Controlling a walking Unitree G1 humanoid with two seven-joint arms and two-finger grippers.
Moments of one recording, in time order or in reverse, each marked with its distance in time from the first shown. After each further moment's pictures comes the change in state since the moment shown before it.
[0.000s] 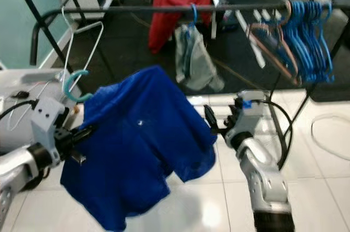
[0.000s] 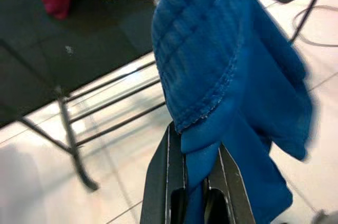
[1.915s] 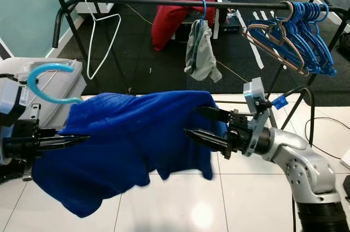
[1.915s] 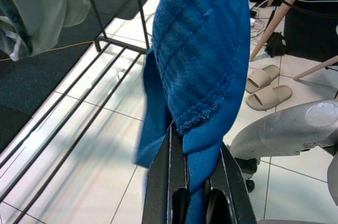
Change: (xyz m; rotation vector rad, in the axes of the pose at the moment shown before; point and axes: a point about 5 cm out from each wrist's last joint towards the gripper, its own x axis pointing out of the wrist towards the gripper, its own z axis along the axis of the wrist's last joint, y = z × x) left arm -0.048 0.002 0.073 0.201 -0.054 -0.727; right arm -0.037 0.020 0.058 0.013 0.033 0.967
